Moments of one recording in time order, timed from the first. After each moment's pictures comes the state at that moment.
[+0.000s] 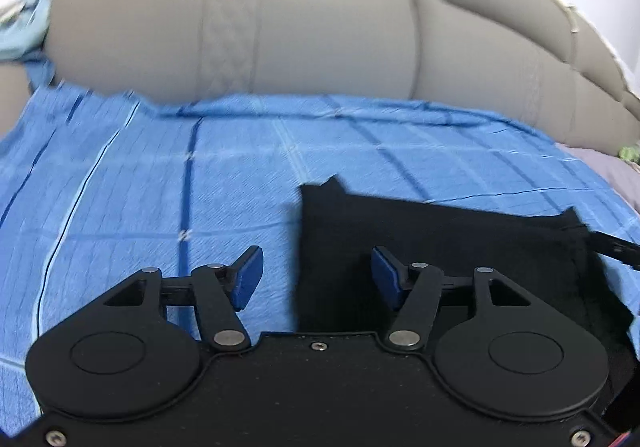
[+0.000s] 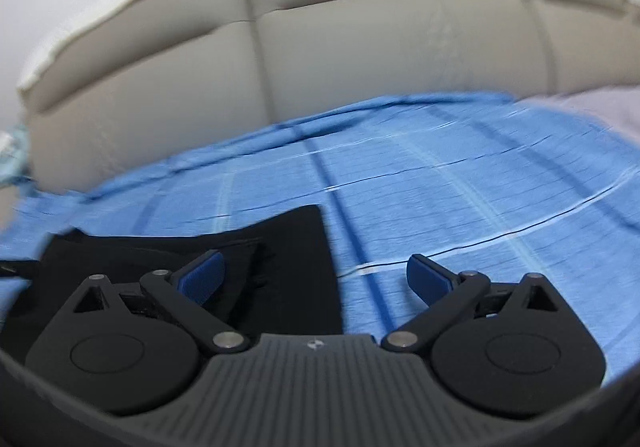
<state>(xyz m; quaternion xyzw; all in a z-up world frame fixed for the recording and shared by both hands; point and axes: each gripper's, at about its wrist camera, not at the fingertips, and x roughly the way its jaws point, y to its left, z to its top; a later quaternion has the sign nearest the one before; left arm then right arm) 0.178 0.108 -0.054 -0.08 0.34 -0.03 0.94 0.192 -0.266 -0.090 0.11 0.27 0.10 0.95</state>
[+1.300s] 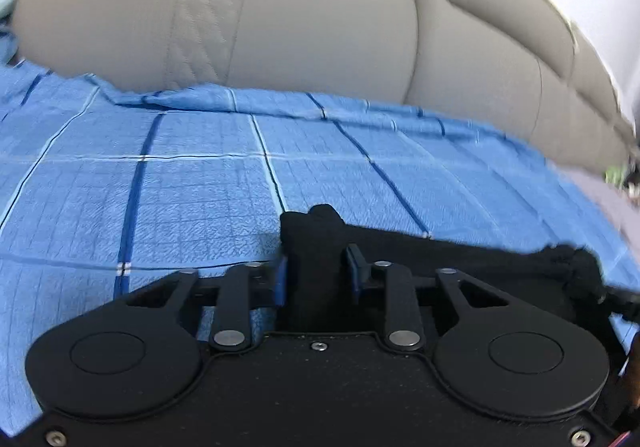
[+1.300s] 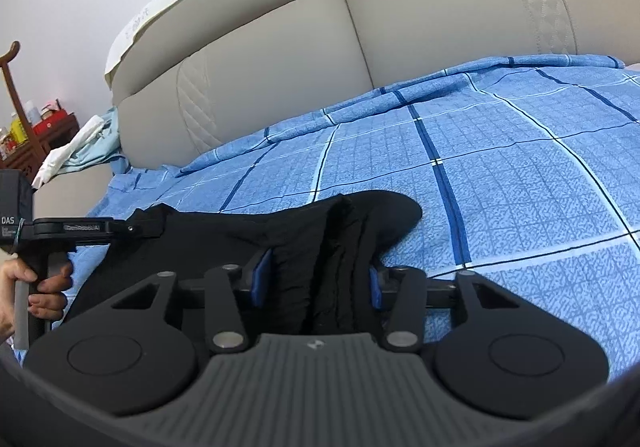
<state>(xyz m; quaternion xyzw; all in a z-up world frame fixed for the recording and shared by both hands) 0.225 0.104 -0.070 -0.13 0.33 -0.05 0.93 0.223 -0.259 -0.107 0.13 0.29 0.25 0.91</state>
